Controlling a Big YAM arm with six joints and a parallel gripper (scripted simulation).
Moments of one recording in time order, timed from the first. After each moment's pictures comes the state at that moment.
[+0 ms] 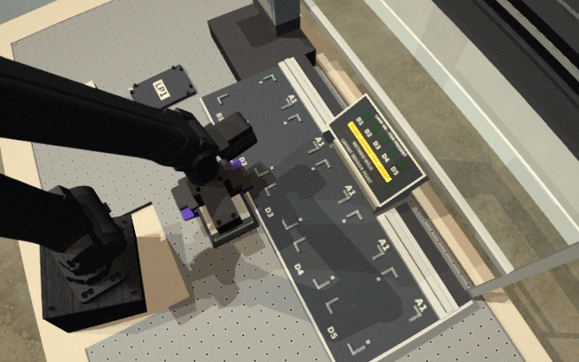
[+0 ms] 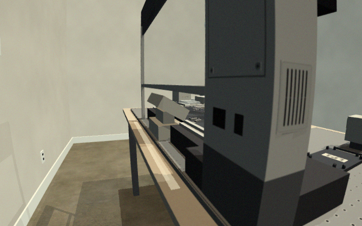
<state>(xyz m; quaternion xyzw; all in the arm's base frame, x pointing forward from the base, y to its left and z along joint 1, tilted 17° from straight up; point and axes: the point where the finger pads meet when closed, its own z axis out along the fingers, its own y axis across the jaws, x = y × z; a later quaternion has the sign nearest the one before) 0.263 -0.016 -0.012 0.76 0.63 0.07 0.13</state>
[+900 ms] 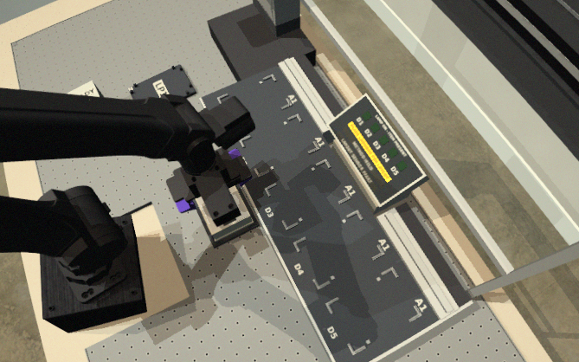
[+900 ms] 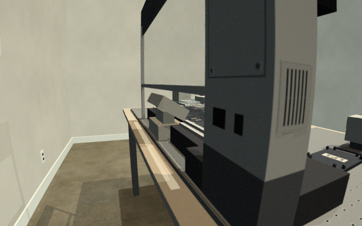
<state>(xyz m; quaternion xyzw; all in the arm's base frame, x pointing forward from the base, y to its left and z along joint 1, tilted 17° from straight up) 0.255 -0.012 0.025 0.76 0.63 0.07 0.13</state>
